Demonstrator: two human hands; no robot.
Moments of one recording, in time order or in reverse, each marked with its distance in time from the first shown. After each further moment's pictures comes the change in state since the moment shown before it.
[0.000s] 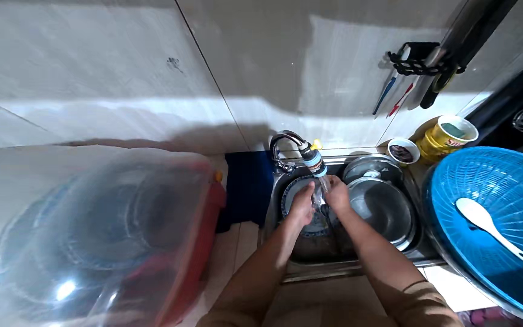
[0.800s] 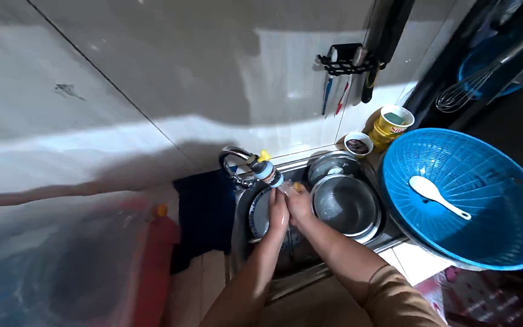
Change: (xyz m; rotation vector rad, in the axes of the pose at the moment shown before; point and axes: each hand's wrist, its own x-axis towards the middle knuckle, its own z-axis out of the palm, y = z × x) left_hand -0.011 0.002 0.030 0.281 0.085 0.437; right_hand -0.060 -0.071 -0.024 0.955 0.085 0.186
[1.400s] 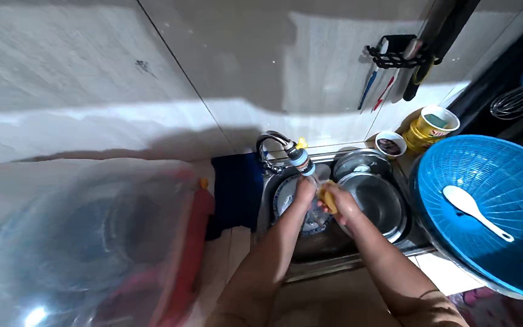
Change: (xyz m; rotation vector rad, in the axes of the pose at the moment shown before) left_hand 0.045 -0.018 0.004 0.170 -0.056 -0.265; right_hand 0.009 0.001 -0.076 0.068 -0.326 0.288
